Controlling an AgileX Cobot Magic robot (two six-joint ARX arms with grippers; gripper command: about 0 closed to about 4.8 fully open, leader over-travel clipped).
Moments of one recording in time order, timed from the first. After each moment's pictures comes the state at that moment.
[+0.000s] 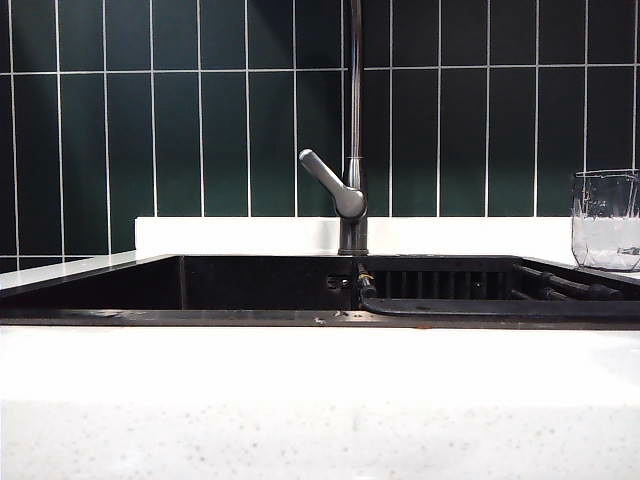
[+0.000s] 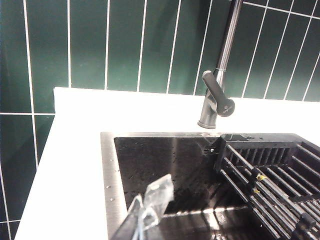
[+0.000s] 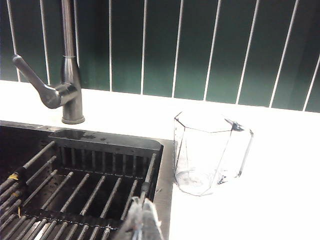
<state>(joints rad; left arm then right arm) -0.31 0.00 0.00 0.14 0.00 -0.08 0.49 0.00 0.01 0.14 0.42 -0.13</state>
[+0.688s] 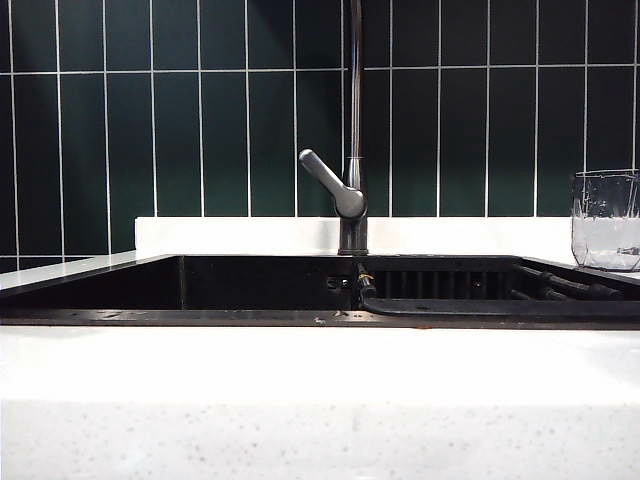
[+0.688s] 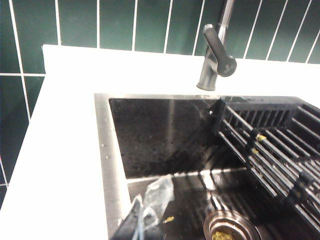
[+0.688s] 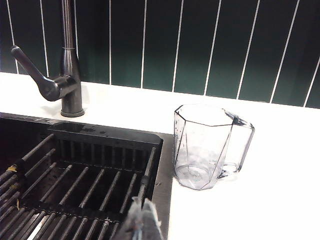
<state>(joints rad) -0.31 0.00 0.00 0.01 0.02 -0.08 0.49 0.00 0.01 0.12 0.42 -0.13</state>
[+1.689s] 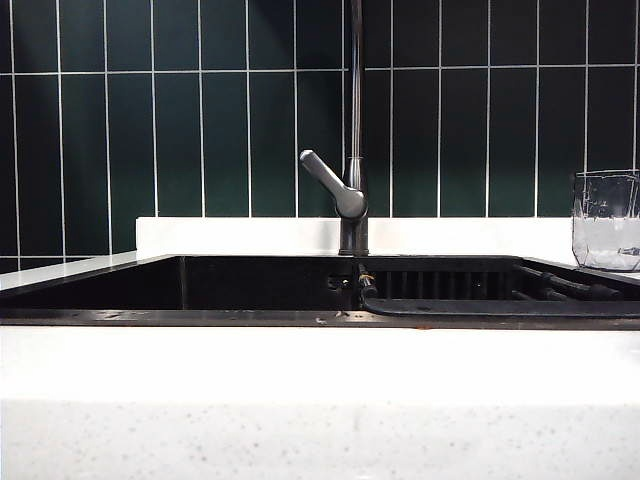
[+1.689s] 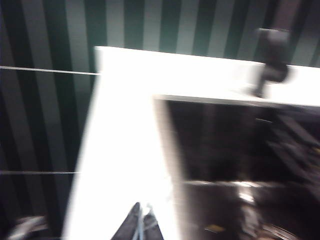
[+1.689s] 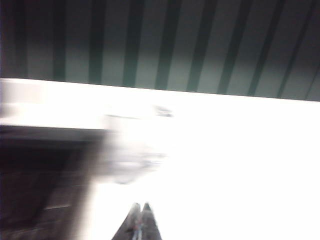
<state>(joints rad) -0.13 0.00 0.00 0.00 0.02 -0.08 0.18 0.00 0.01 0.11 0.34 -0.13</state>
